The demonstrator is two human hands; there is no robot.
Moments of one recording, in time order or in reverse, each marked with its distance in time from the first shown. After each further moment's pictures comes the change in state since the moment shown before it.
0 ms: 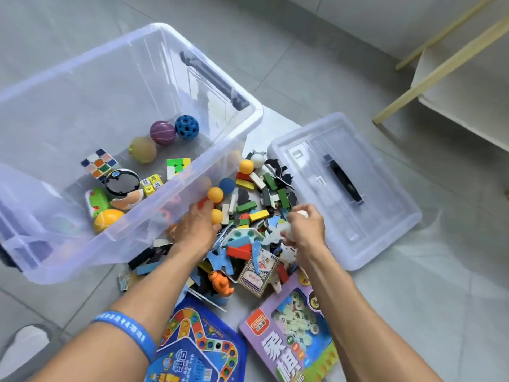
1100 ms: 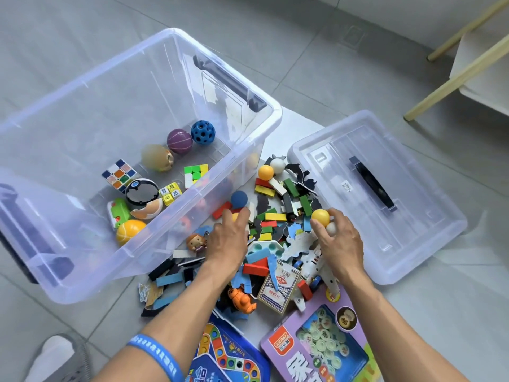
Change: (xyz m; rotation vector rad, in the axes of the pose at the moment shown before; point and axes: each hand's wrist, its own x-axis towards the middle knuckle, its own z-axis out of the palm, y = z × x) left_hand 0.003 0.016 0.021 0.160 0.196 0.160; right_hand 0.047 0.032 -0.027 -0.666 0.035 -0.551
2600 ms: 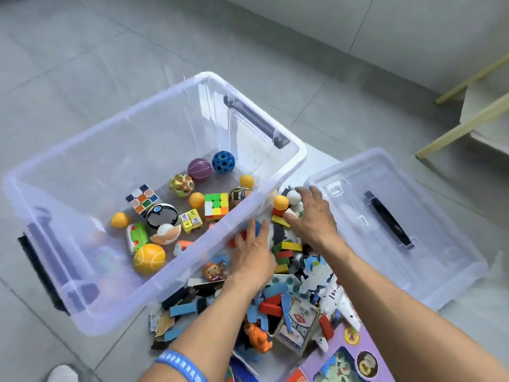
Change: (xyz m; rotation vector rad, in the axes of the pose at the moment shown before) left_hand 0.021 0.013 -0.034 -0.289 -0.180 -0.111; right_hand 0.070 -0.117 0.032 -0.223 -0.176 -0.280
